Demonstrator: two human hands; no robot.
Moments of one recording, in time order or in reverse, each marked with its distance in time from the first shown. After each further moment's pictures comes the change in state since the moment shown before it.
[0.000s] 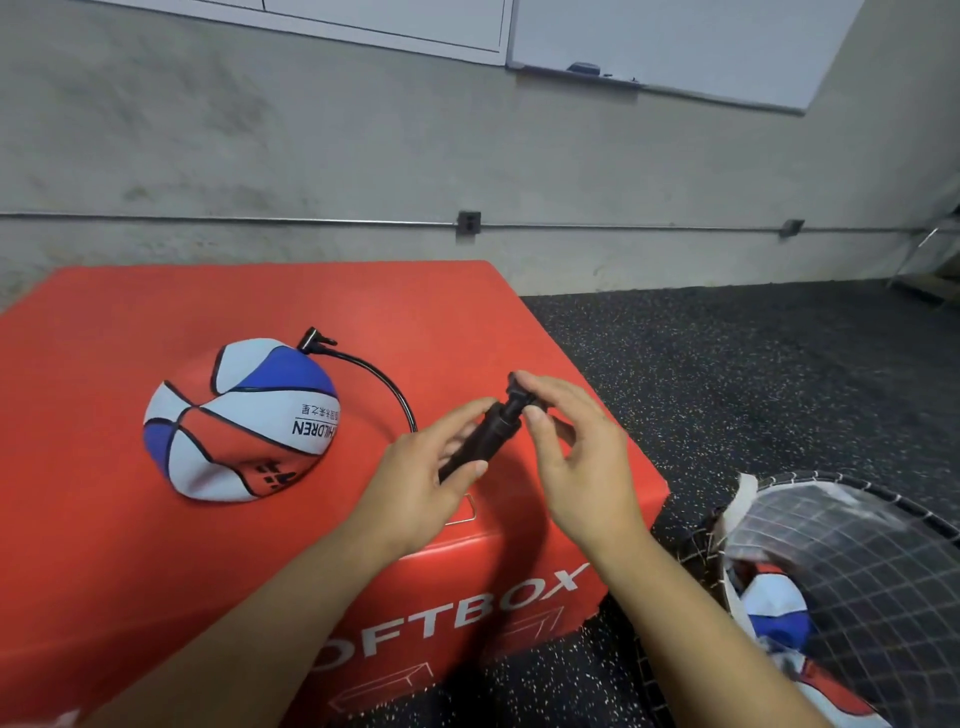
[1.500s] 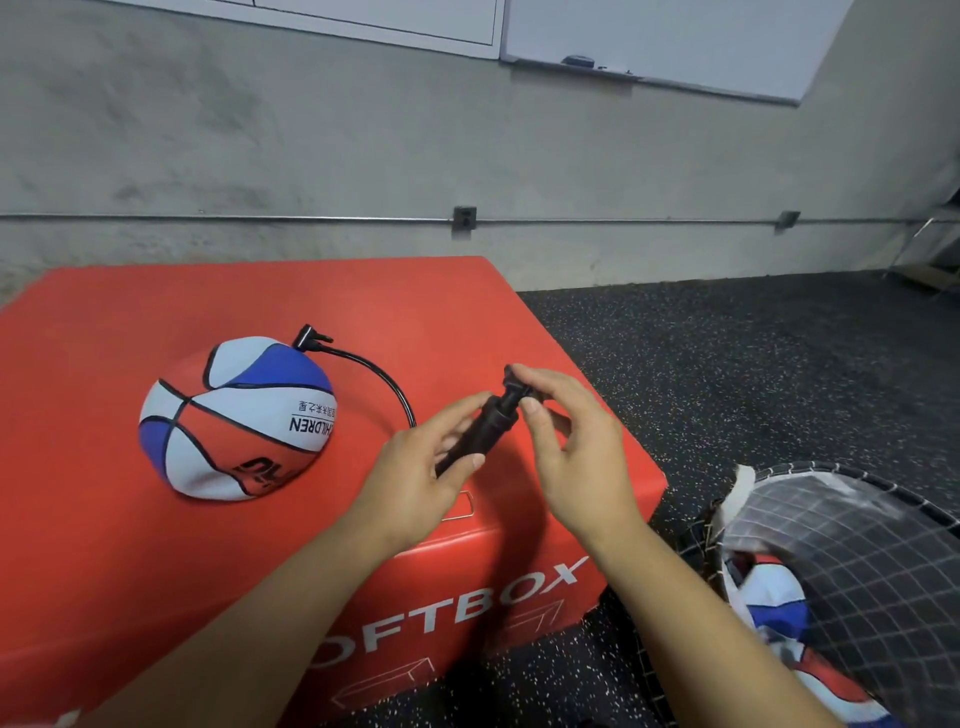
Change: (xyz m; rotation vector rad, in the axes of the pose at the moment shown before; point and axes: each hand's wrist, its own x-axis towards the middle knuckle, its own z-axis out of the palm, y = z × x) left_hand 0.002 -0.003 0.000 0.017 -0.004 -0.016; right_hand 0.003 -0.002 0.001 -0.001 0.008 0.001
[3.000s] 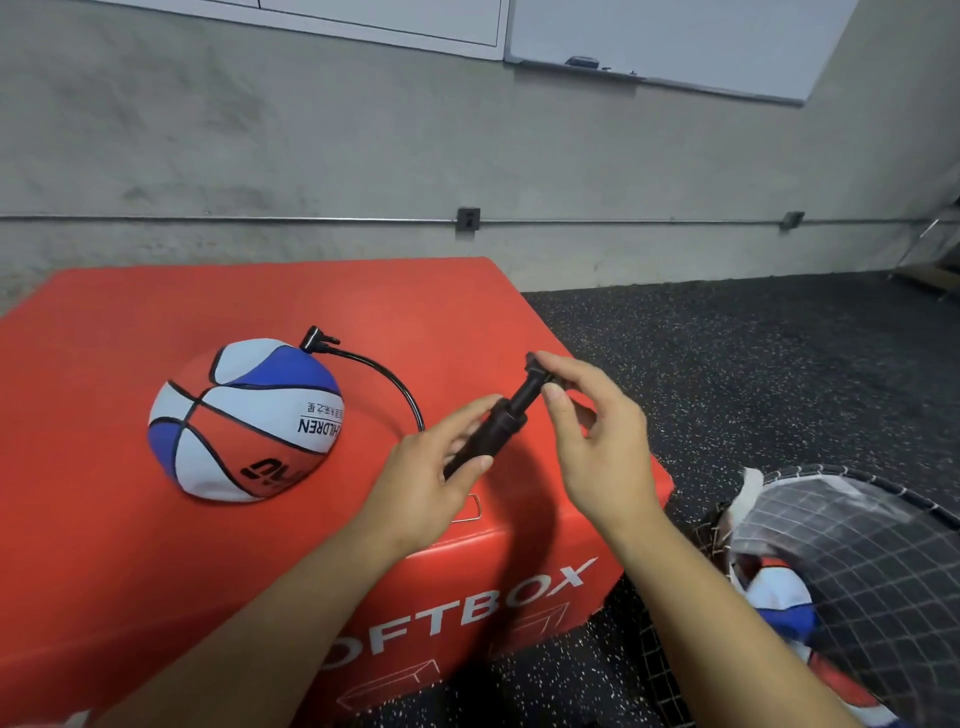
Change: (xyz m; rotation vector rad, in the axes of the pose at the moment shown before) left_hand -0.001 0.001 0.000 0.015 -0.018 0.010; right_hand 0.009 -0.004 -0.008 0.027 0.052 0.010
